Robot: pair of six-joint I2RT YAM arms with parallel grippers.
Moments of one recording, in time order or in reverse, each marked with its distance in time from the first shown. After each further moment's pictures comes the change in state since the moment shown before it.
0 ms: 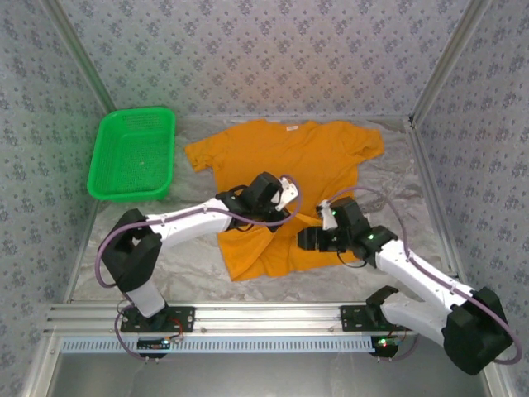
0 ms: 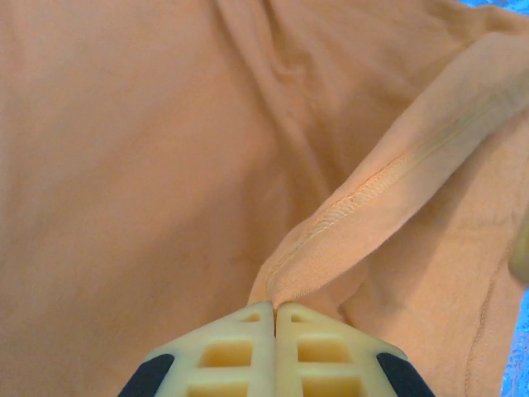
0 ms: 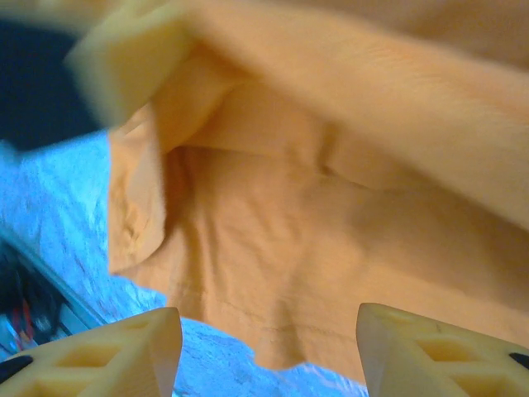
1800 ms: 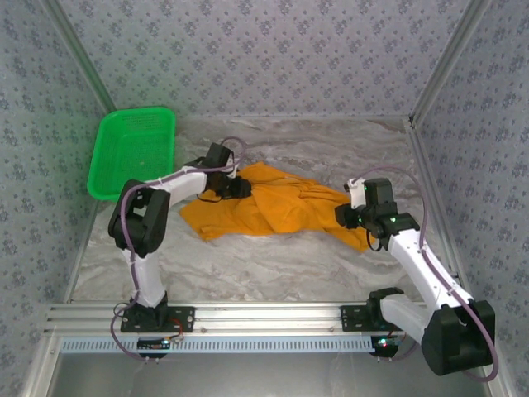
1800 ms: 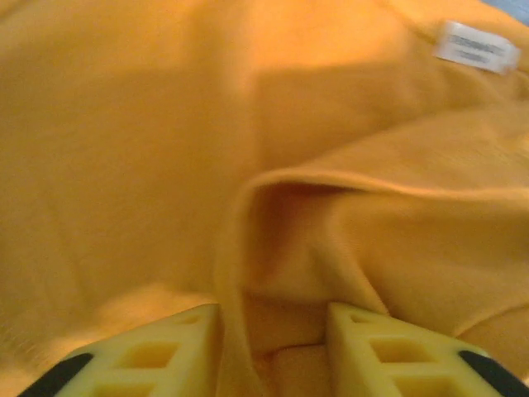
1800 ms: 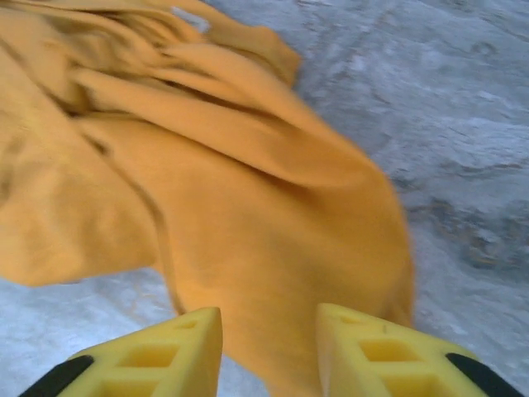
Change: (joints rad) left arm 0.438 0.225 0.127 -0.129 0.258 -0.344; right arm -0.403 0.025 0.155 -0.140 0.170 -0.514
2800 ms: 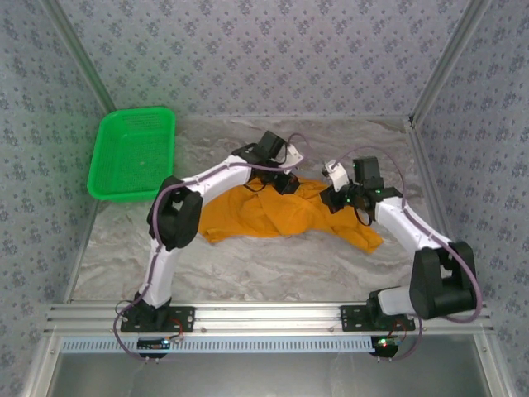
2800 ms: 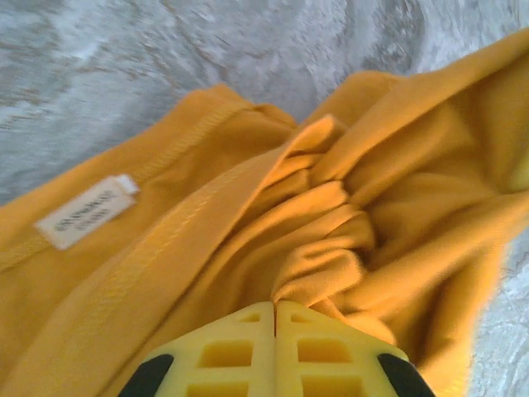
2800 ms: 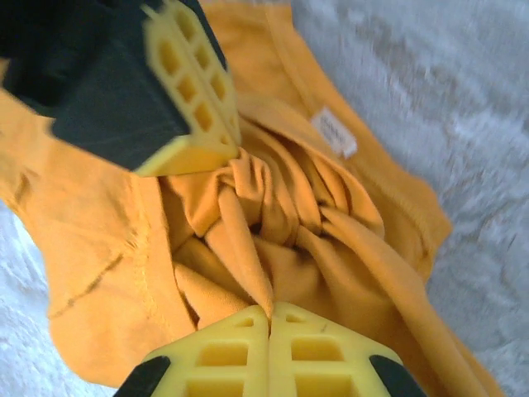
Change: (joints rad) left arm -0.227 0.235 0.474 -0.126 0.122 0.421; right arm -0.011 0.309 0.156 0.200 -0.282 -0.254
